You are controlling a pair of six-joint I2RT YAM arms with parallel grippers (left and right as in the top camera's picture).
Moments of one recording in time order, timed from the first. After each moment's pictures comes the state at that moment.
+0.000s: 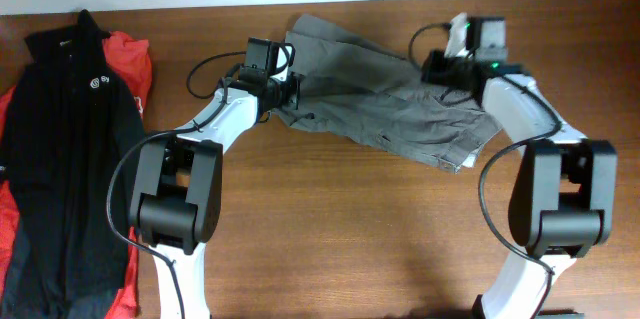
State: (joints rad) left arm -0.28 2.19 1.52 -0.27 0.12 -0.12; right arm -0.04 2.00 1.45 -0.29 -0.30 0.23
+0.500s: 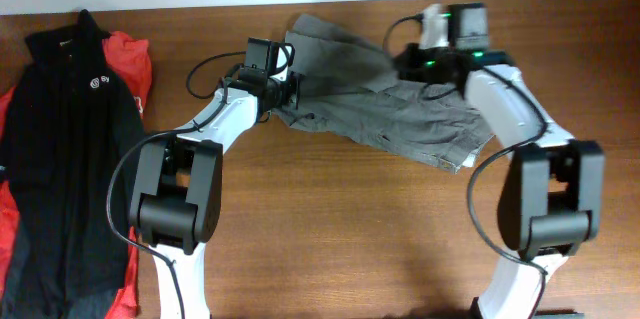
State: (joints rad) left arm -0.28 2.19 1.52 -0.27 0.12 -0.13; right arm 0.09 2.00 1.52 -0.40 -0.44 0.23
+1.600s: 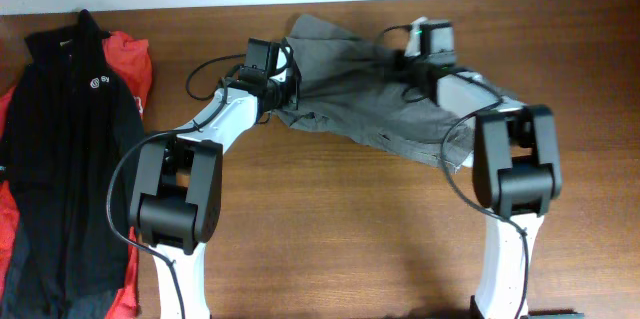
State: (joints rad) left arm -0.28 2.19 1.52 -0.29 0.12 -0.16; right arm 0.07 2.28 1.55 -0.07 -0.24 0.37
